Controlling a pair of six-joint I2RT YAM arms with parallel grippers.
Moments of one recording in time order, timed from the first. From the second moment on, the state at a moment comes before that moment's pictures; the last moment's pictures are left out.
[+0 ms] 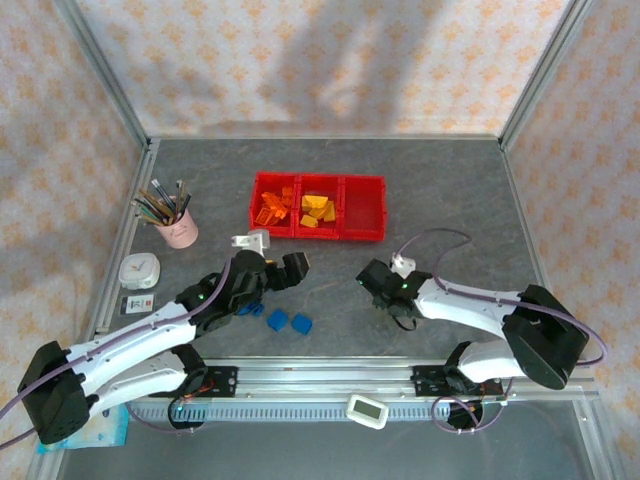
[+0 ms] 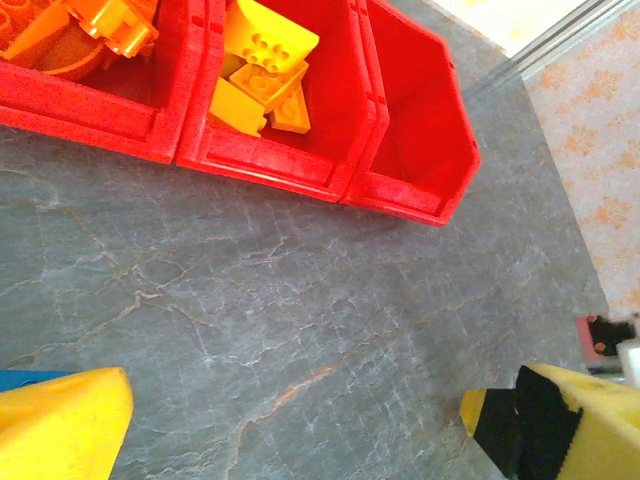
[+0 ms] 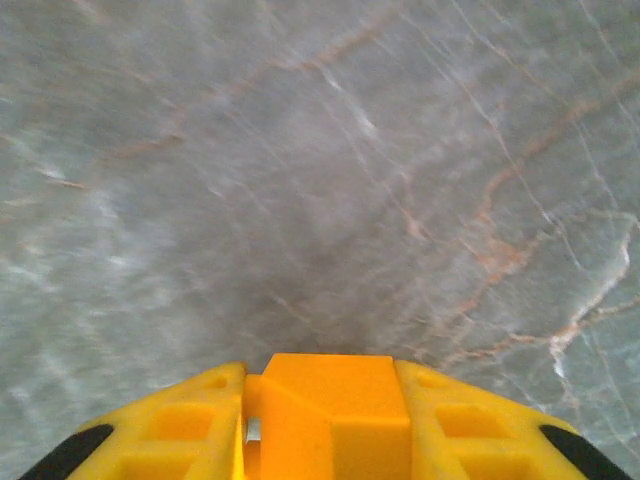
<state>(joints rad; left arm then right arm) -0.77 0.93 0.54 -0.15 -0.23 -0.86 0.85 1.32 0.63 -0.58 0.36 1.05</state>
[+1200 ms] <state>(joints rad) -0.59 0.79 0.55 -0.35 -0.28 -0.84 0.72 2.11 1.70 -0.46 0.31 0.60</state>
